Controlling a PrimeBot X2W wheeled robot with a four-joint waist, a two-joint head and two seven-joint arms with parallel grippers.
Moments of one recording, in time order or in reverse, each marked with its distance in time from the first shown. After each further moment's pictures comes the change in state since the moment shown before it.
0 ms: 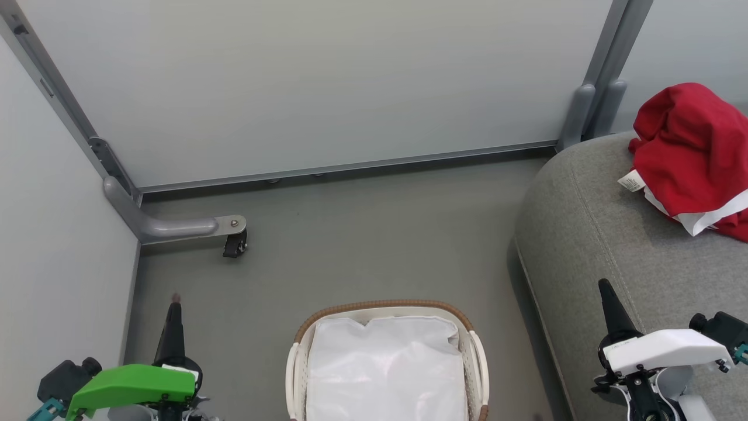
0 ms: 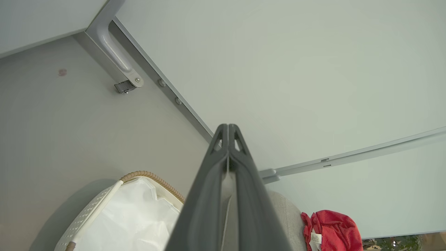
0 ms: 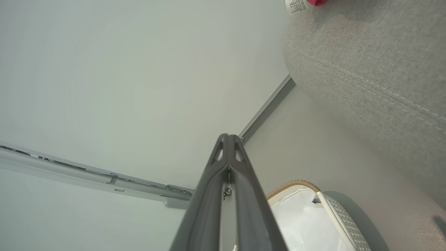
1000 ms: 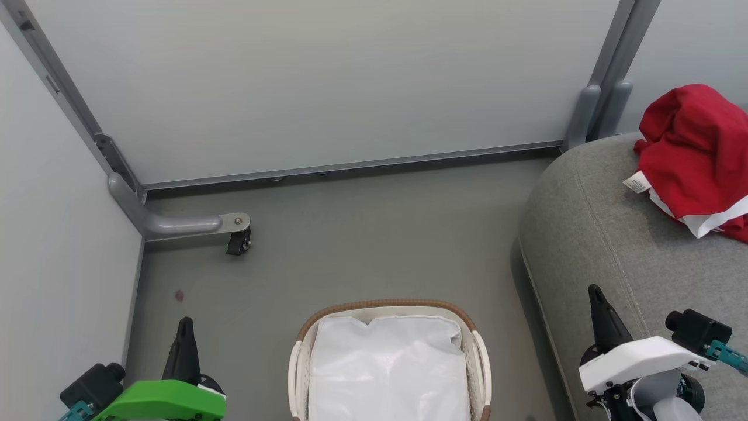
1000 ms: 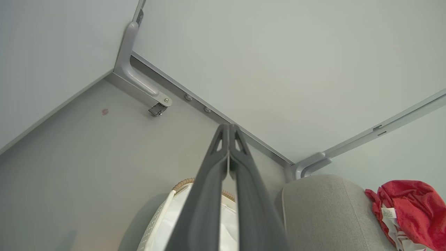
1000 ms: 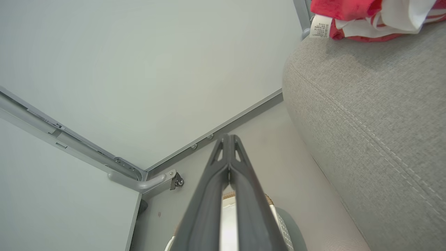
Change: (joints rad) left arm 0.038 0.000 -0.053 0.026 0.326 0.007 -0.100; right arm 0.008 0.002 0.038 0.030 -0.386 0.000 -0.100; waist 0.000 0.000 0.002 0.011
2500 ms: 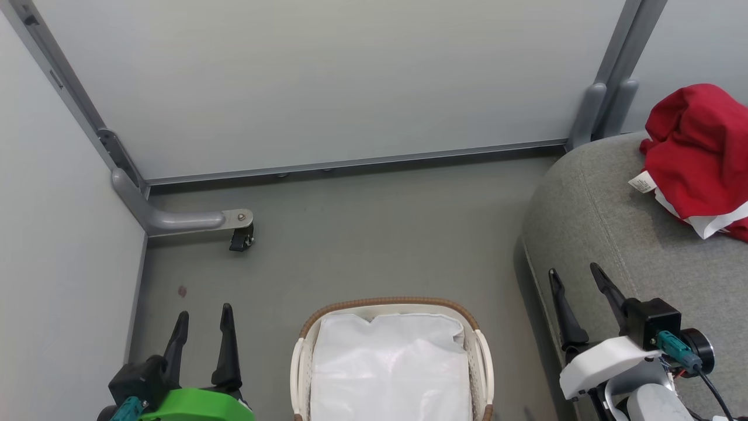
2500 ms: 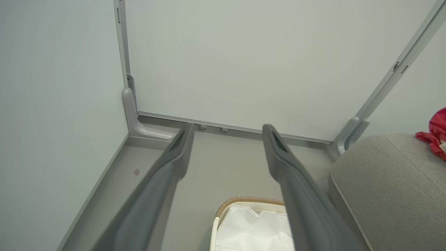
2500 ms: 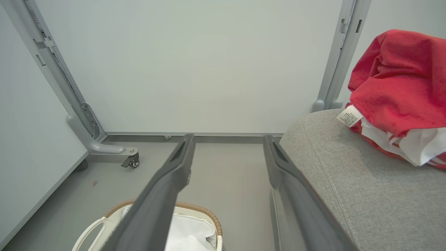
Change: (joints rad) left arm 0.017 0.004 -0.055 -0.026 0.453 0.004 -0.134; right arm -0.030 -0.008 0.036 -0.007 -0.535 0.000 -0.134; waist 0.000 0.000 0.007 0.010
